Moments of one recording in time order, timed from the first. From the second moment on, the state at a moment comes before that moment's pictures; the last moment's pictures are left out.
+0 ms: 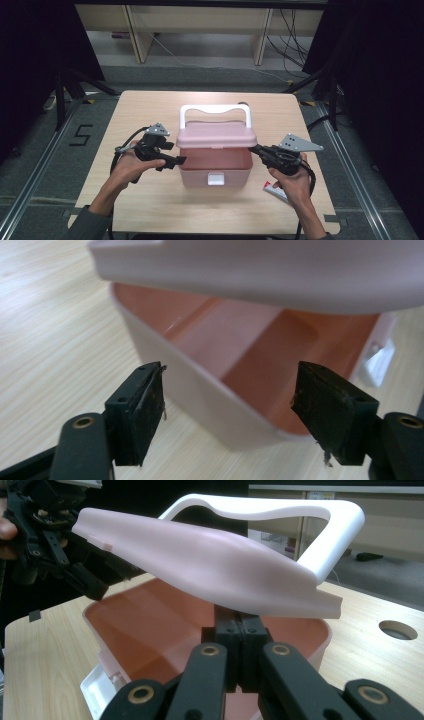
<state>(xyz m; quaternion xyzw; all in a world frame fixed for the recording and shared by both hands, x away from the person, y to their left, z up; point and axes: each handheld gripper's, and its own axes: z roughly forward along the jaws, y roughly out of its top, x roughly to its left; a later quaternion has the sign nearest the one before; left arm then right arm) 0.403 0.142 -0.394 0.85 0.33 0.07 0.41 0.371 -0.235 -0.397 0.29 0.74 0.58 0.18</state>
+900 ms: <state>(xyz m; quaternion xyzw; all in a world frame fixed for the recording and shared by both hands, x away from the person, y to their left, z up) 0.399 0.137 -0.414 0.85 0.33 0.11 0.40 0.393 -0.233 -0.381 0.29 0.74 0.58 0.19</state>
